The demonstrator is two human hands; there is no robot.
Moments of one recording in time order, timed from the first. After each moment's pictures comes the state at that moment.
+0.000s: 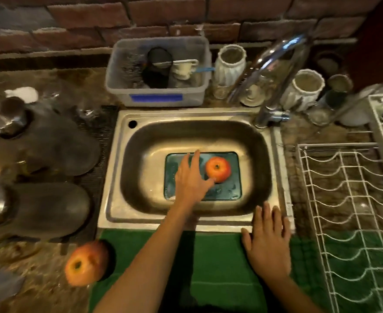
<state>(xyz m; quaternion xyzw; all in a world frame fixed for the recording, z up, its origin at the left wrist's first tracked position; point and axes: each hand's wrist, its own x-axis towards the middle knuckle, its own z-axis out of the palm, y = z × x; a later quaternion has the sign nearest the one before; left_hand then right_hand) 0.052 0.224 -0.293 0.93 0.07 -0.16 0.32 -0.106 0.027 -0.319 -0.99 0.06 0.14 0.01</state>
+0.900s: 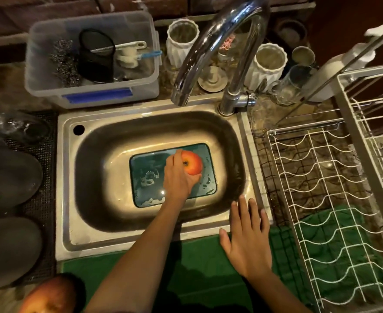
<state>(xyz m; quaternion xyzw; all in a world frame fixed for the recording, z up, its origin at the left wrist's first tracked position) 0.078 0.178 -0.354 0.93 0.07 -0.17 0.32 -0.111 0.026 -0.327 -0.99 0.05 0.12 0.02</state>
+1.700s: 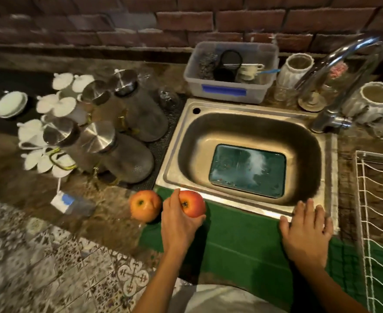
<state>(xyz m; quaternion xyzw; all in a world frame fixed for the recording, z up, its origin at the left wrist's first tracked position) -0.154 0.324 -0.230 0.89 0.33 -0.02 0.31 -0.113 0.032 -0.318 -1.00 0.05 0.07 0.03</state>
